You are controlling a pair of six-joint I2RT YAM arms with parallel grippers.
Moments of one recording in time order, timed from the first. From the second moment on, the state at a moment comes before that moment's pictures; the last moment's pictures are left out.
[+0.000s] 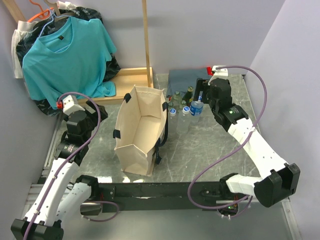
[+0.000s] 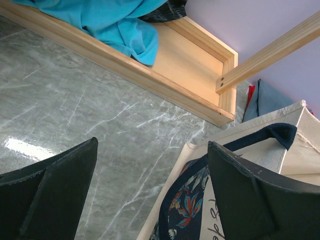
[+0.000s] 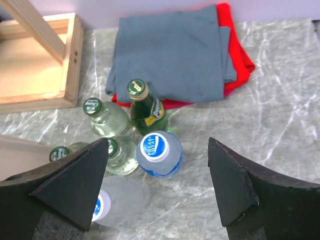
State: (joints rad) left arm -0.21 0.72 0.72 -0.29 -0.36 -0.65; right arm 0.39 1.22 1.16 -0.31 0.33 0.21
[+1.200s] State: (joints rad) left arm -0.21 0.74 0.72 -0.27 -0.34 -0.65; right arm 0.38 1.14 1.17 -0.37 0.54 0.17
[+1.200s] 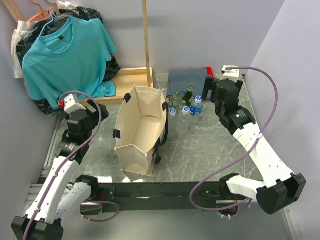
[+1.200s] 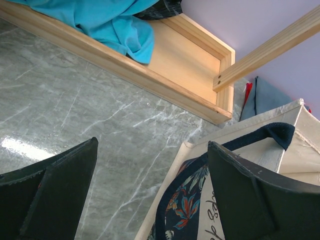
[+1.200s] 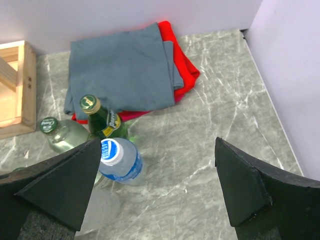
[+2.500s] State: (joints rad) left arm -0.21 0.93 0.85 -0.24 -0.31 -0.49; right arm 0.17 0.93 0.72 -0.02 0.37 0.25
